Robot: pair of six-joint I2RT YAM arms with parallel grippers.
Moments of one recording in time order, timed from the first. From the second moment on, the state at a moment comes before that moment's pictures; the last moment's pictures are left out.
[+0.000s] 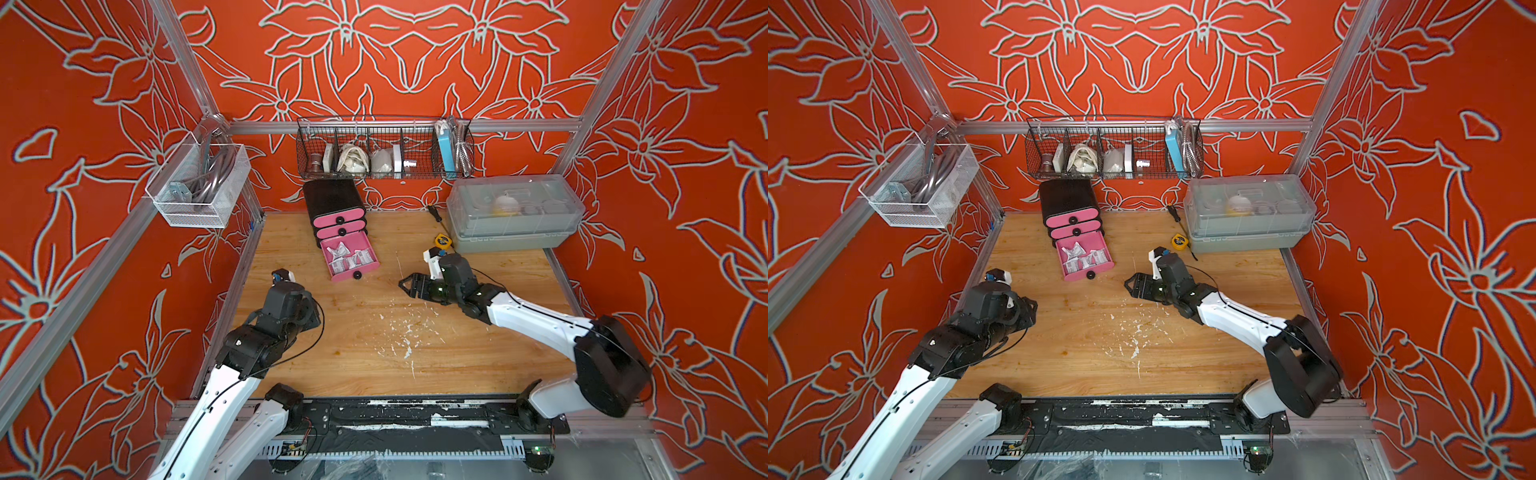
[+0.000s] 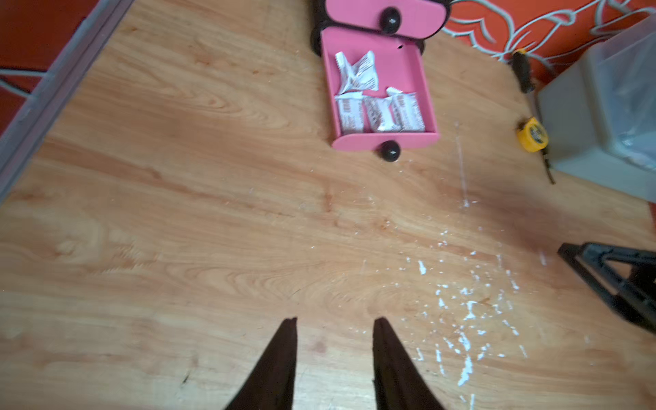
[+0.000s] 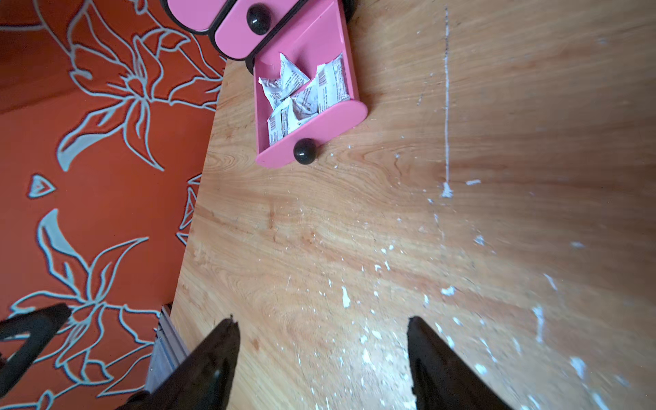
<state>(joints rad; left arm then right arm) -0.31 0.71 0.87 -0.99 -0.22 -0.60 0.71 1.54 0.94 -0.02 -0.25 0.75</state>
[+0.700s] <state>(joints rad) -0.30 0.57 0.80 -0.95 -0.18 -0.56 0.78 2.25 1.47 0.18 -0.26 0.87</state>
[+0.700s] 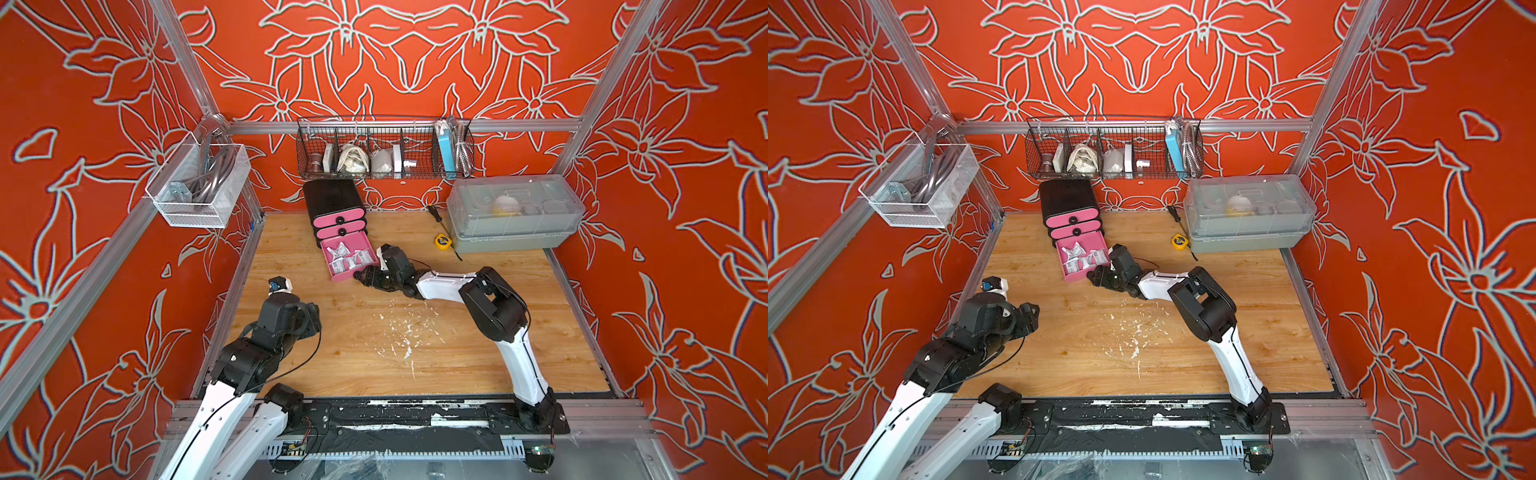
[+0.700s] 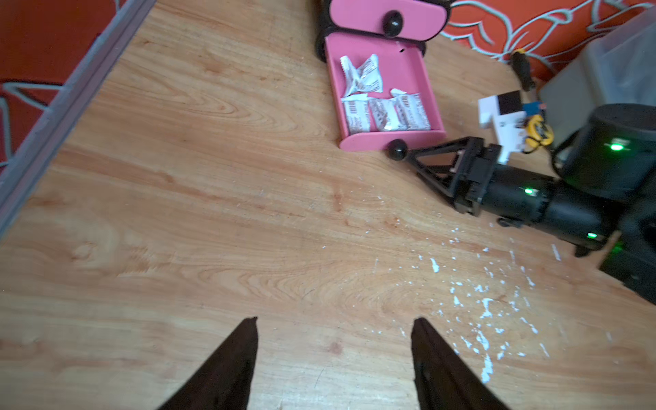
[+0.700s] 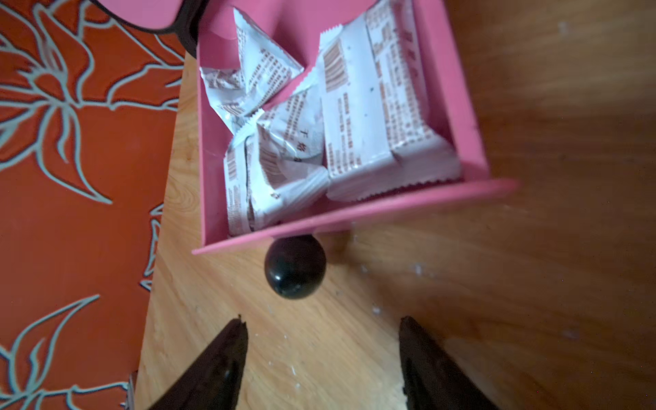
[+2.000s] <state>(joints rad) -0.18 0.46 0.75 -0.83 0.11 -0.45 0.79 2.35 1.54 0.30 -0.28 1.06</state>
